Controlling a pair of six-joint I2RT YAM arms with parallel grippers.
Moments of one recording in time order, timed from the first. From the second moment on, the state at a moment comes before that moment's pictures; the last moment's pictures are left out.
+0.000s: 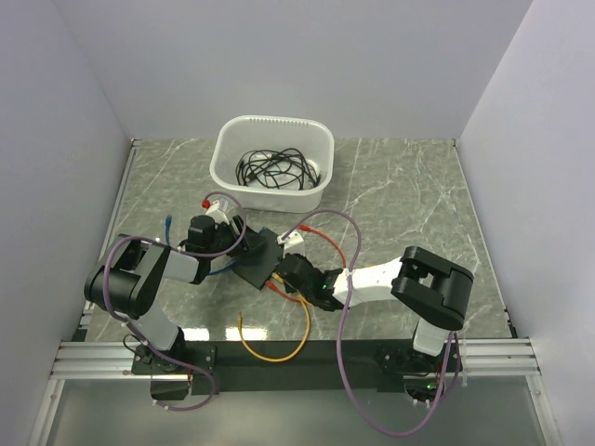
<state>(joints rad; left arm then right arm) -0.29 1.63 0.42 0.76 0.40 -0.69 1.12 1.72 0.75 0.25 0.46 0.48</state>
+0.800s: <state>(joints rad) -0.30 1.67 0.43 0.80 0.39 -0.69 1.15 1.72 0.78 0.24 0.46 0.45</state>
